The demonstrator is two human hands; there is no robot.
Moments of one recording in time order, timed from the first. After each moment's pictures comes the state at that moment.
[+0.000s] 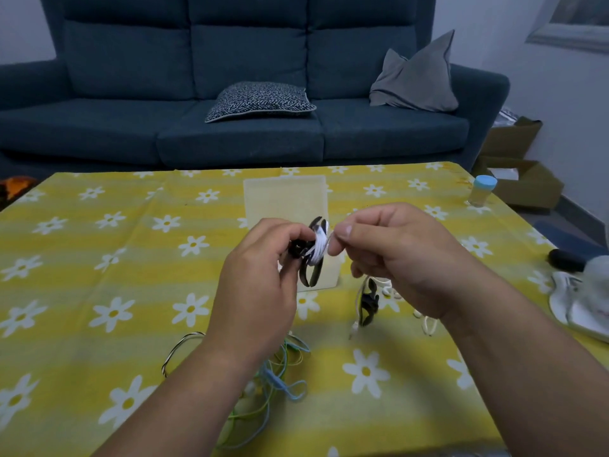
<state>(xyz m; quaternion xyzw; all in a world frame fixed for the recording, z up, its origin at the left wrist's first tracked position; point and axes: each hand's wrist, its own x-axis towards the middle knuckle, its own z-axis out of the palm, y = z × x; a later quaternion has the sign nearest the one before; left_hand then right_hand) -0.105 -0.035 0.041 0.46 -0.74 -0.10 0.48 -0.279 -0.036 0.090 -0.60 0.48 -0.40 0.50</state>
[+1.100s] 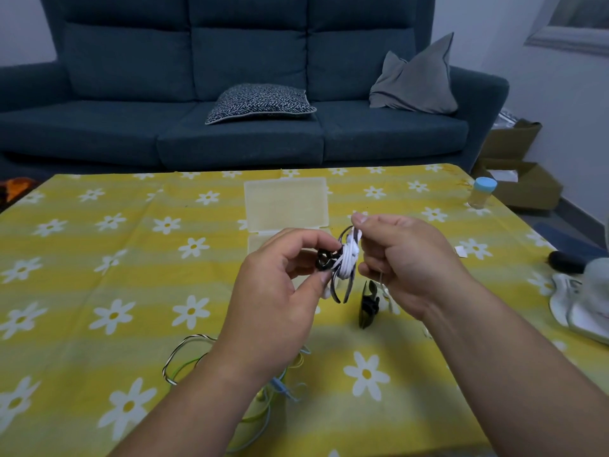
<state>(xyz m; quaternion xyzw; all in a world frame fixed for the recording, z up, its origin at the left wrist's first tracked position) -0.117 -0.021 0.047 0.37 -0.65 -0.41 0.52 -0.279 -0.053 0.064 -0.41 0.53 -0.51 0.54</state>
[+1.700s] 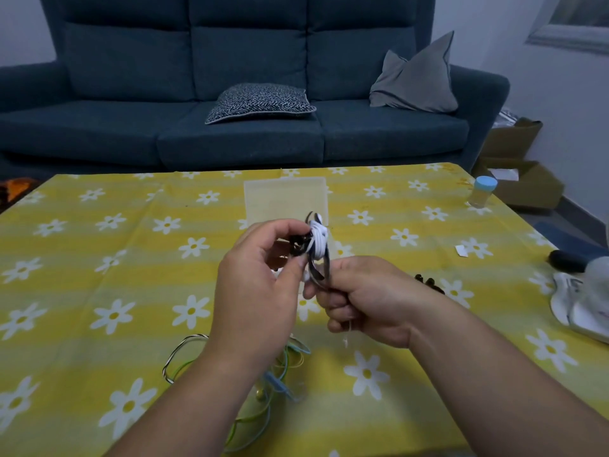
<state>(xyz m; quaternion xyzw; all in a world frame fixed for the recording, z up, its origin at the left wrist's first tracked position) -0.111 -0.029 0.044 0.47 -0.63 -0.28 0.55 -0.258 -0.042 0.046 -0.47 0.49 -0.29 0.68</state>
